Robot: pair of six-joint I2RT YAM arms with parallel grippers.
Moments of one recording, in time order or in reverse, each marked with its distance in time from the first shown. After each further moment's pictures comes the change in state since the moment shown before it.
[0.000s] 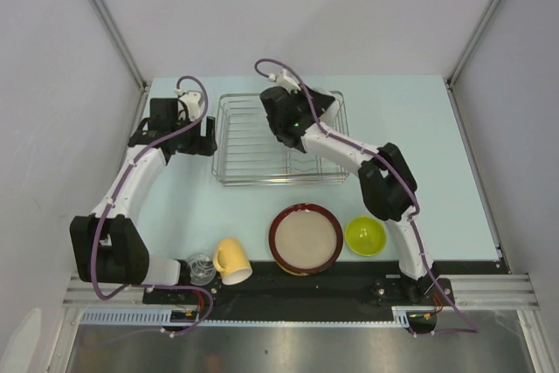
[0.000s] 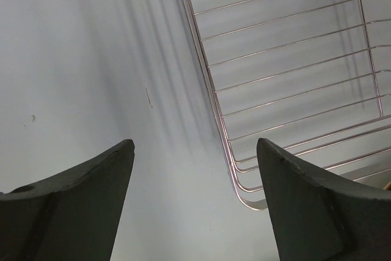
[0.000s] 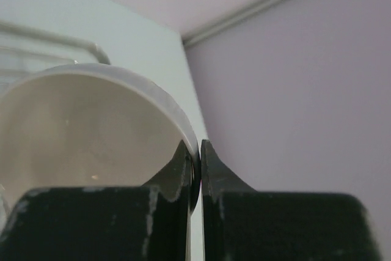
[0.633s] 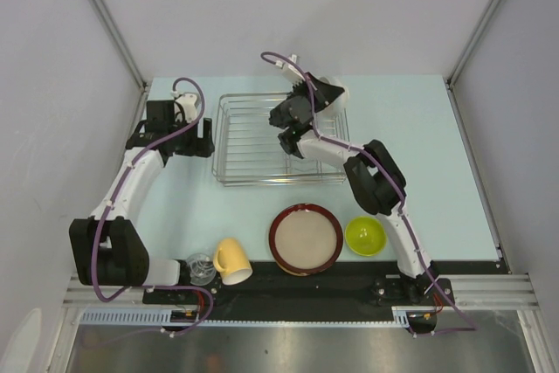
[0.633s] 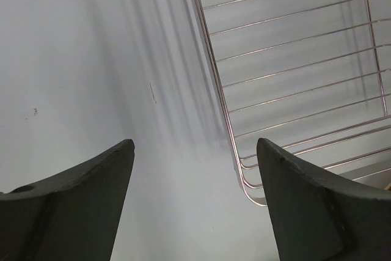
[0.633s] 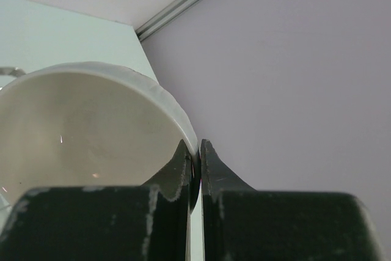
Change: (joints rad) left arm 0.028 -0.014 -0.023 0.008 0.011 0.000; right arm -0.023 0.140 -0.058 1.511 0.125 -1.292
